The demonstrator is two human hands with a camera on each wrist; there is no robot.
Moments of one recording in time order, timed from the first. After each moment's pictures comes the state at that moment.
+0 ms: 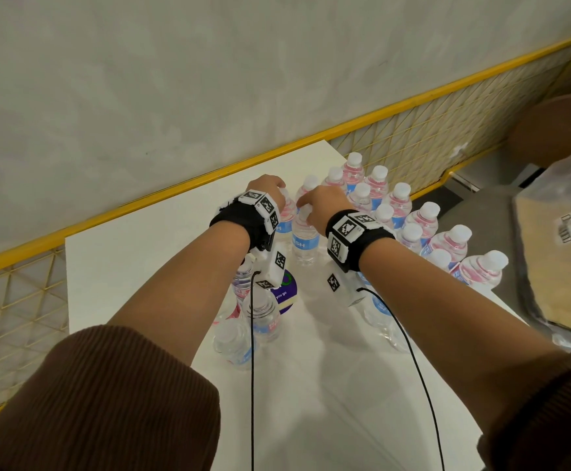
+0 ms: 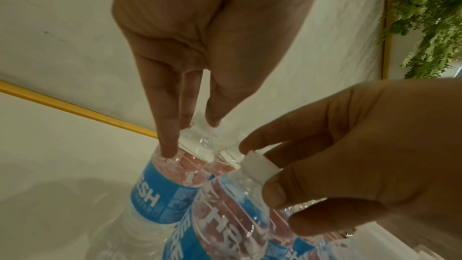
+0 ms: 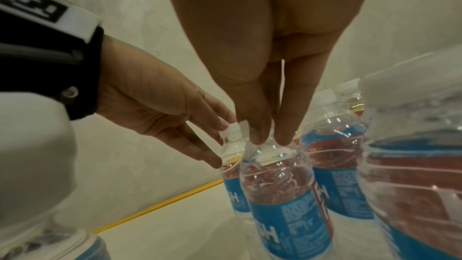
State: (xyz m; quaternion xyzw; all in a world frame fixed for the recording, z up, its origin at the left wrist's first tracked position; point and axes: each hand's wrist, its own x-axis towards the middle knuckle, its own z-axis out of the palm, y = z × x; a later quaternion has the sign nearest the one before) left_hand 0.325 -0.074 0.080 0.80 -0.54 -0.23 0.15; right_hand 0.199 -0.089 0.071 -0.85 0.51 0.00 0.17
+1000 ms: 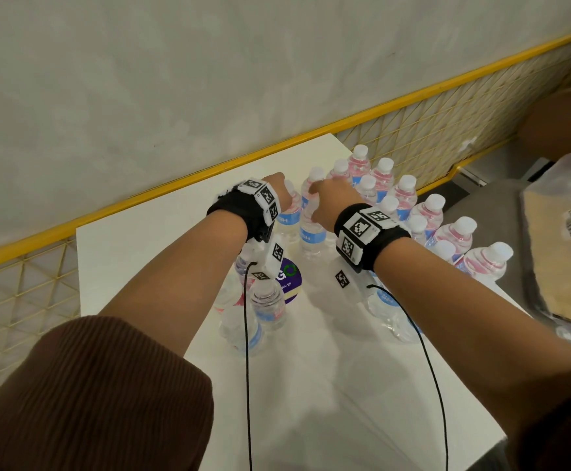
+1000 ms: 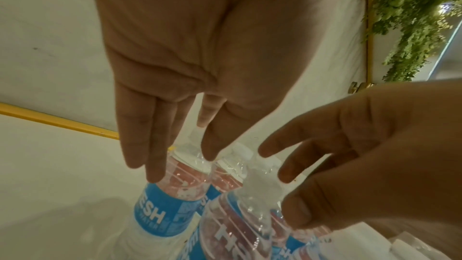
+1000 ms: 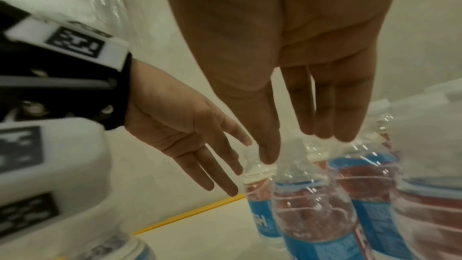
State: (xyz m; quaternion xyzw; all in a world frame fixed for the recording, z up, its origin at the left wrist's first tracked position) left_hand 0.318 -0.055 0.094 0.79 -0.55 -0.26 0.06; right_hand 0.193 -0.062 0.092 -0.83 0.54 0.00 0.16
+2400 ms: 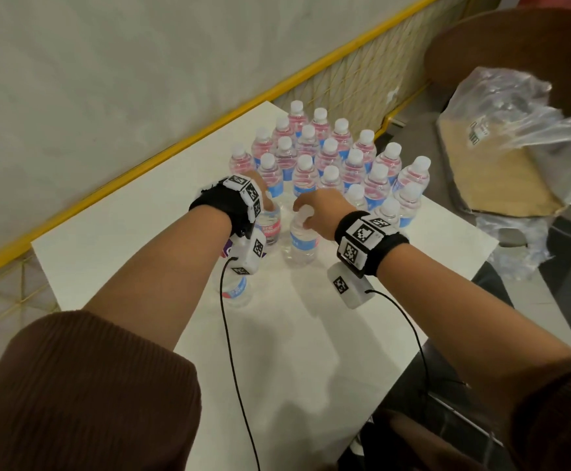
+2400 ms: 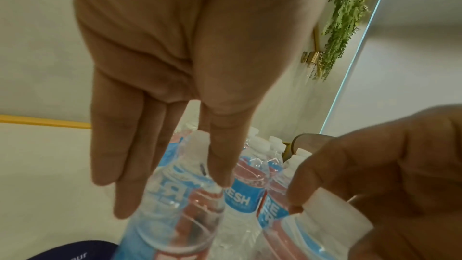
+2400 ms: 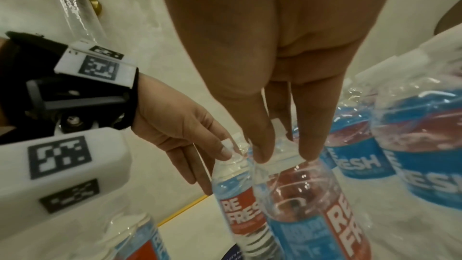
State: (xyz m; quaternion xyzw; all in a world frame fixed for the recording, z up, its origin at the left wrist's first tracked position) left_hand 0.285 -0.001 0.069 0.71 -0.66 -0.22 -0.09; right_hand 0.122 0.061 0.078 -0.77 0.58 -0.03 0.27
